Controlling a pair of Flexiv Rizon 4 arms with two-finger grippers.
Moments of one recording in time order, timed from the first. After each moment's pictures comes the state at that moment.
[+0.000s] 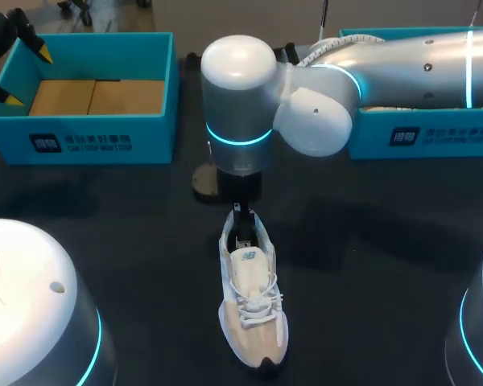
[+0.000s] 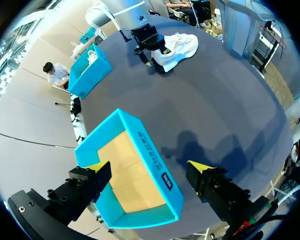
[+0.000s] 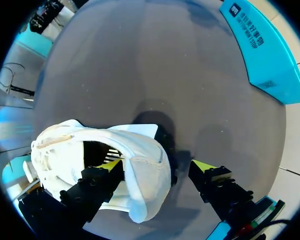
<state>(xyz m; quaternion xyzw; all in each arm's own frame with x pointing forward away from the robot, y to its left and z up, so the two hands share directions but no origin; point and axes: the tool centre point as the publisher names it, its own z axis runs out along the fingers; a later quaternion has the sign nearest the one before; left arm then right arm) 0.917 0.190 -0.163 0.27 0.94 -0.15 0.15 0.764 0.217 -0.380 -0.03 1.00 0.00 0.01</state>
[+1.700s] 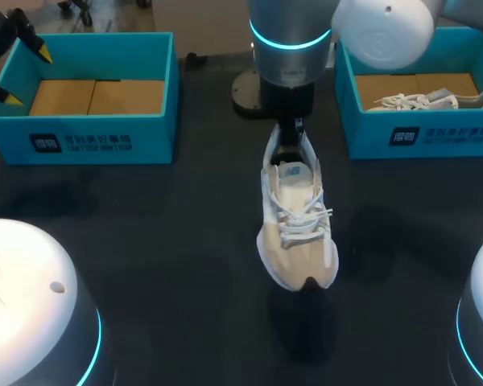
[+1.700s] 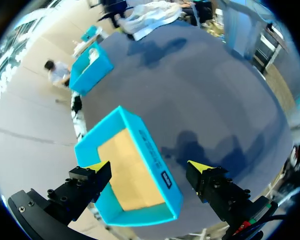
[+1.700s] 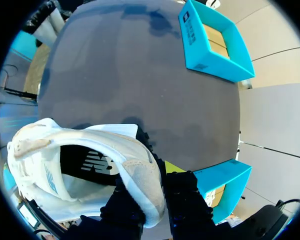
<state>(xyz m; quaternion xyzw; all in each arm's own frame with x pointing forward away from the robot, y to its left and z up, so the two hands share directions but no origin) 0.922 0.195 -0.162 0.24 0.95 -0.15 0.15 0.808 0.134 -0.205 0.01 0.99 -0.03 0.11</state>
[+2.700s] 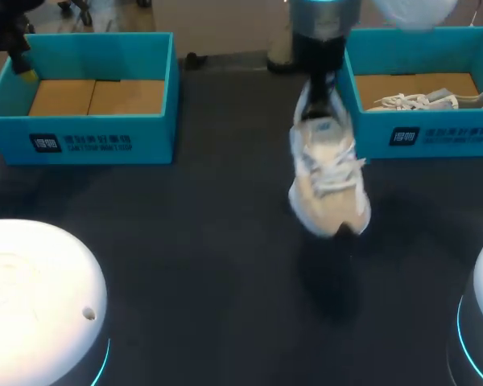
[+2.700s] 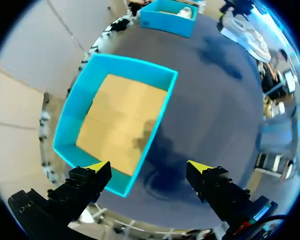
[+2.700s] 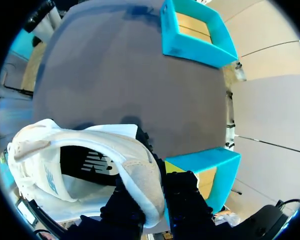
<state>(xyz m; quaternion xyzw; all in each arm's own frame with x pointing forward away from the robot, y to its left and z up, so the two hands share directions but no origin) 0.961 0.215 -0.164 -0.21 0.98 -0.05 0.02 0.888 0.069 -0.171 0.02 0.99 -0.04 0.12</state>
